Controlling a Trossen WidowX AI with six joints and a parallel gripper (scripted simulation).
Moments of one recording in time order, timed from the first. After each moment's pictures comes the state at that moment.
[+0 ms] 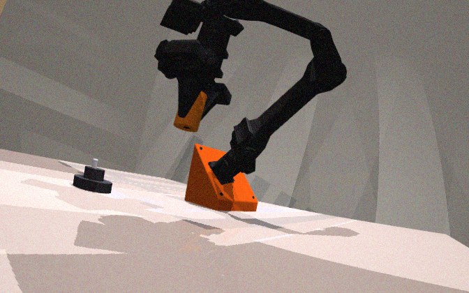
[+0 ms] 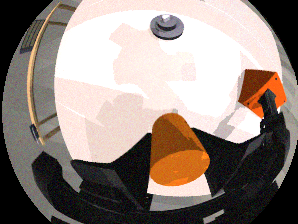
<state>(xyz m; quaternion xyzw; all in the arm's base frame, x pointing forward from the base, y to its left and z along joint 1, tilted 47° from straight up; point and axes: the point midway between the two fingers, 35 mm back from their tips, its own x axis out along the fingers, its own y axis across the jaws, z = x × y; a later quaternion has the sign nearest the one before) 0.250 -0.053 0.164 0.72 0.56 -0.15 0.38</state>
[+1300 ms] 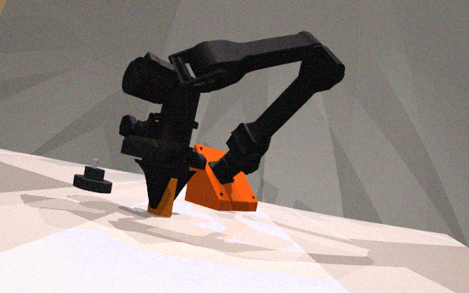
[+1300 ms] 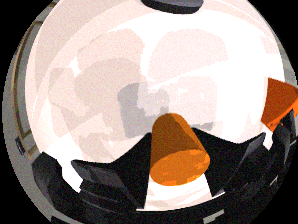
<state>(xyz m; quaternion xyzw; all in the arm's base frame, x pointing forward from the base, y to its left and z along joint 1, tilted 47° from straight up) 0.294 0.038 0.063 0.68 0.61 -0.17 0.37</state>
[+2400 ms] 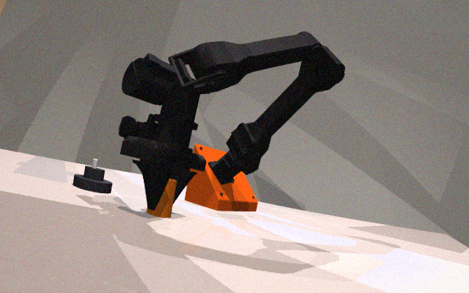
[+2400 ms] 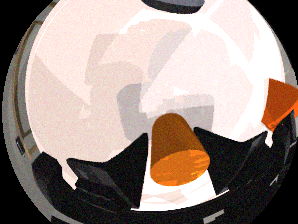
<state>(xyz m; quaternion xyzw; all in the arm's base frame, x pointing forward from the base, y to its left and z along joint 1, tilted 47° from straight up) 0.294 0.039 0.060 0.68 0.61 -0.17 0.37</state>
